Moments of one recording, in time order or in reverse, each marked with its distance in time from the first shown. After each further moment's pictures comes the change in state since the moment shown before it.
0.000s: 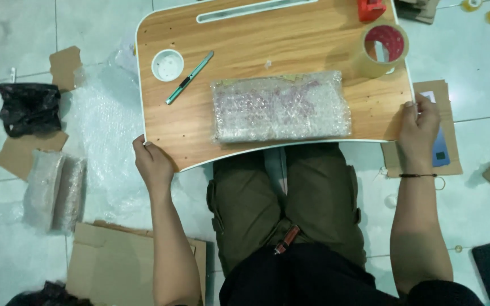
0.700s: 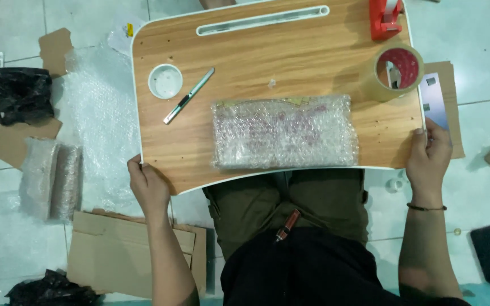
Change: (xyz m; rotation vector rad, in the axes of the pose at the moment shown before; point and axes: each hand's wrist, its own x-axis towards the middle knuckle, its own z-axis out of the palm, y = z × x) left_hand -0.067 0.020 -0.051 0.024 -0.039 -0.181; right_hand -0.083 0.004 -0.045 0.021 -0.054 -0.055
